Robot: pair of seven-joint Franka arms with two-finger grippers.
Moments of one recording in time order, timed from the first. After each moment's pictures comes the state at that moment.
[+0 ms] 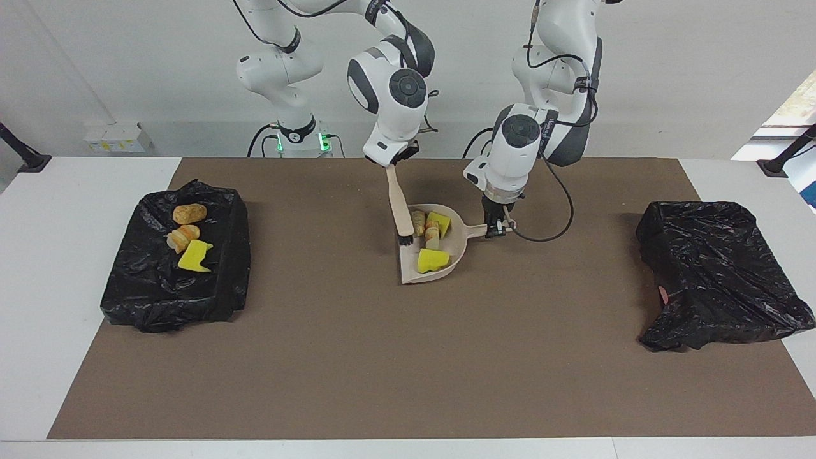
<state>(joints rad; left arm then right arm) -0.53 0.08 0.02 -2.16 -0.02 2.20 1.10 0.48 0.02 0.19 -1.98 0.13 1.62 0.46</state>
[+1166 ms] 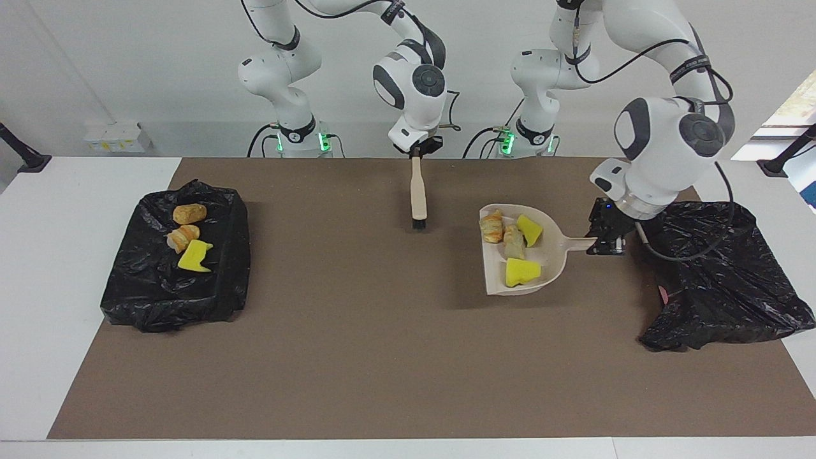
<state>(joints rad) -0.08 0.17 0.03 -1.74 -0.08 1.83 1.63 0.69 0.01 0.20 -2.22 0.26 1.95 0.76</state>
